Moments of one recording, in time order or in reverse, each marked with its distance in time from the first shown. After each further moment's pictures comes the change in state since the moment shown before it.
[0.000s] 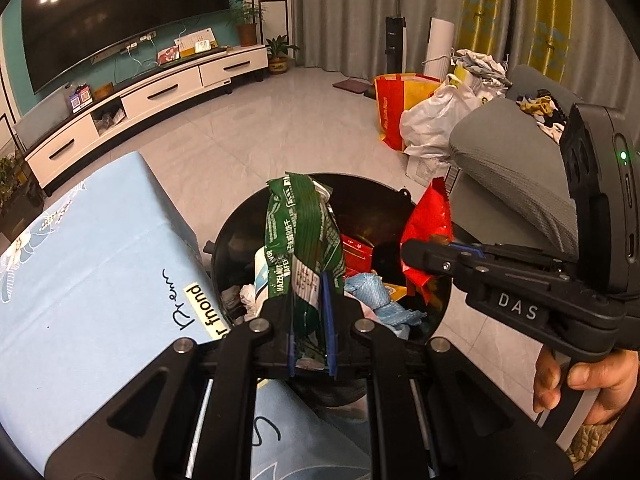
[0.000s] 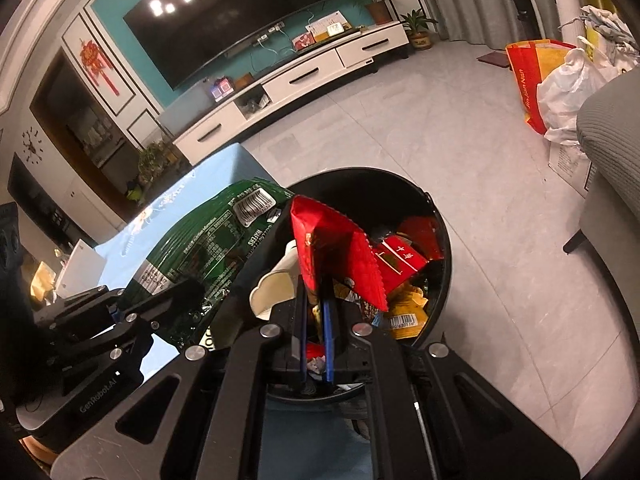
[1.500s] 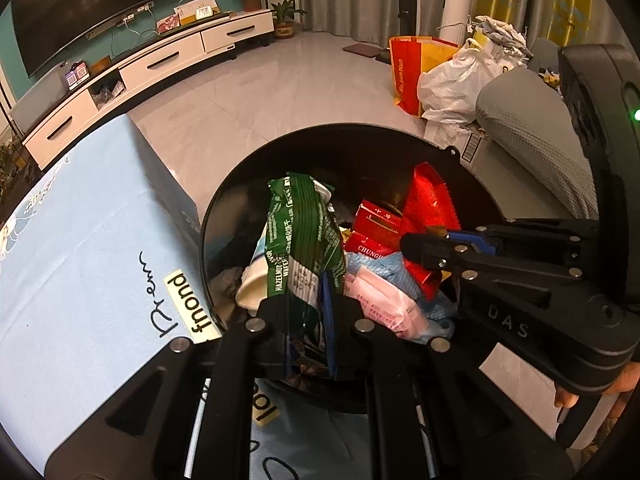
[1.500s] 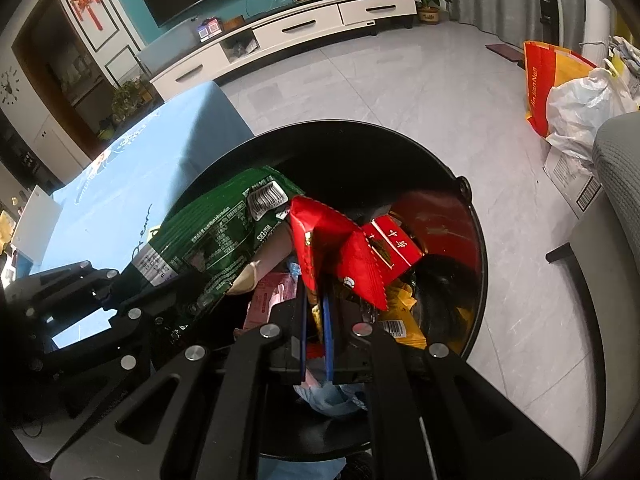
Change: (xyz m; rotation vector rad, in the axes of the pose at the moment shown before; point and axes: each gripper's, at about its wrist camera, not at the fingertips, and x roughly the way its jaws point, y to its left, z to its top) left arm 0.068 0.011 -0.001 -0.001 0.137 0.033; right arm 0.068 0.007 0.011 -0.116 0.174 -0.130
